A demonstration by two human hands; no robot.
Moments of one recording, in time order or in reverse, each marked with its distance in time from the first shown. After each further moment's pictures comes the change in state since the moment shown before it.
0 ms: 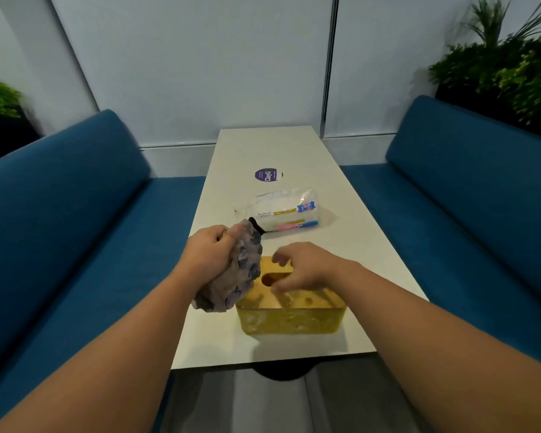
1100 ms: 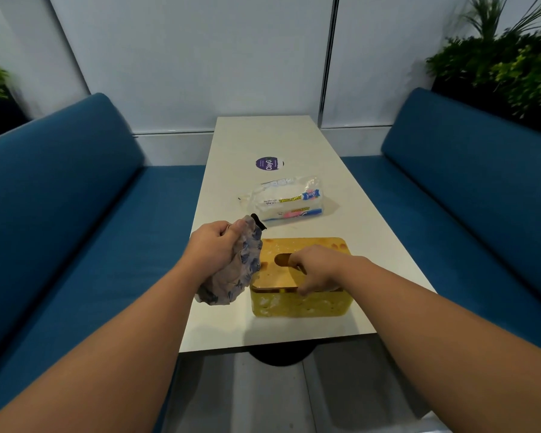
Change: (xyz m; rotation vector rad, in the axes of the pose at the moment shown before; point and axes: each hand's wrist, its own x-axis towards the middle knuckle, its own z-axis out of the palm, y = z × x) left_hand -0.007 -0.030 -0.007 -0.015 -0.037 0.011; right_hand 0.001 -0.006 0.027 -0.264 -0.107 0.085
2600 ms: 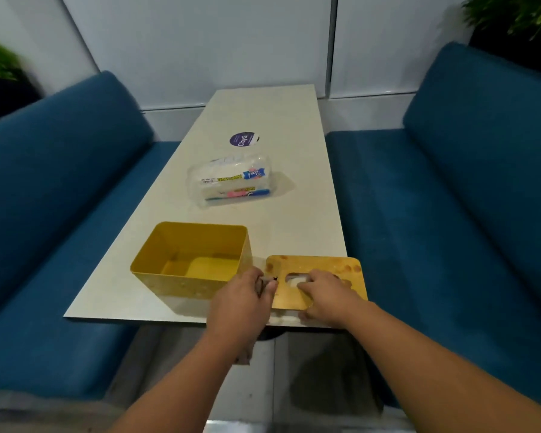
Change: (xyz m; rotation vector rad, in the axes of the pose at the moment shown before) left_hand -0.103 0.159 0.262 0.313 0.063 -0.144; right_hand -0.053 0.259 0.097 0.001 0.043 -0.086
